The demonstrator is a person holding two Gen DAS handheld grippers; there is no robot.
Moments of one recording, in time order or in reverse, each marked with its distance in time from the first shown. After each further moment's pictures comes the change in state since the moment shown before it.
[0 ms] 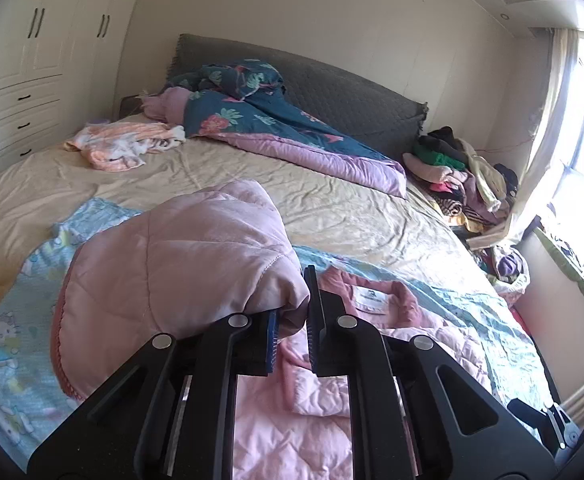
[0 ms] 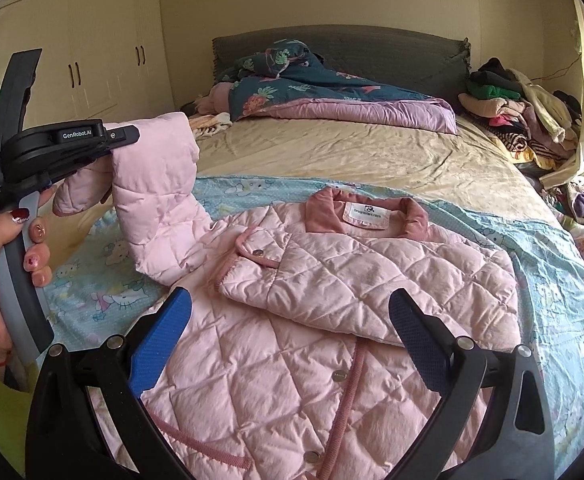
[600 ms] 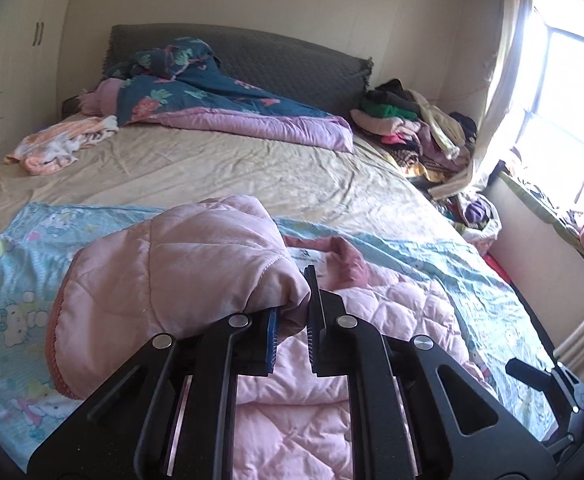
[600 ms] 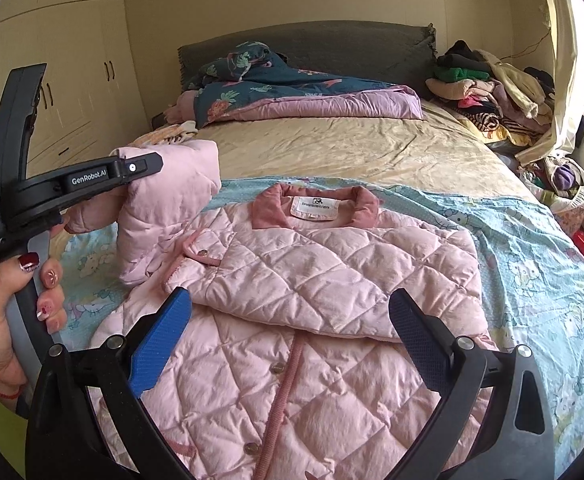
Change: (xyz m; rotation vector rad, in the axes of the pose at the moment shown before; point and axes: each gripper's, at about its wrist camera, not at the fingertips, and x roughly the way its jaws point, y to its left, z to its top) left arm 0.046 -0.087 -0.039 0.150 0.114 -0.138; right arm -0.010 -0.070 -0.012 0.096 0.003 -0.065
